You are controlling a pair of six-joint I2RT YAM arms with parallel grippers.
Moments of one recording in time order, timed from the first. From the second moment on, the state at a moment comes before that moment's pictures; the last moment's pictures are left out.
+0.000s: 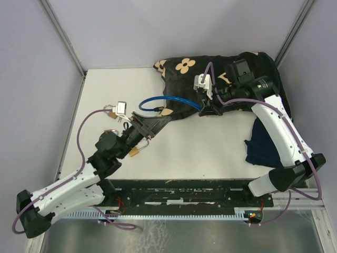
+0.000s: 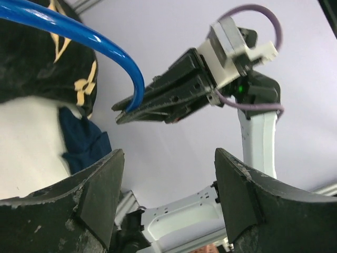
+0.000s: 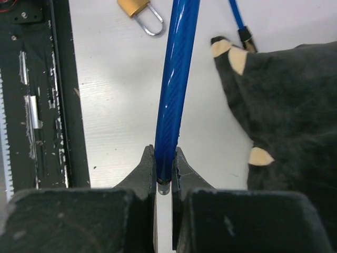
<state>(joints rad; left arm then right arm) -0.87 0.72 0.60 0.43 -0.06 -1.07 0.42 1.49 1.82 -1.21 -0.72 -0.78</state>
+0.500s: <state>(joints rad) -0.91 0.91 0.76 0.12 -0.23 -1.38 0.58 1.41 1.49 -1.05 -0.73 -0.81</state>
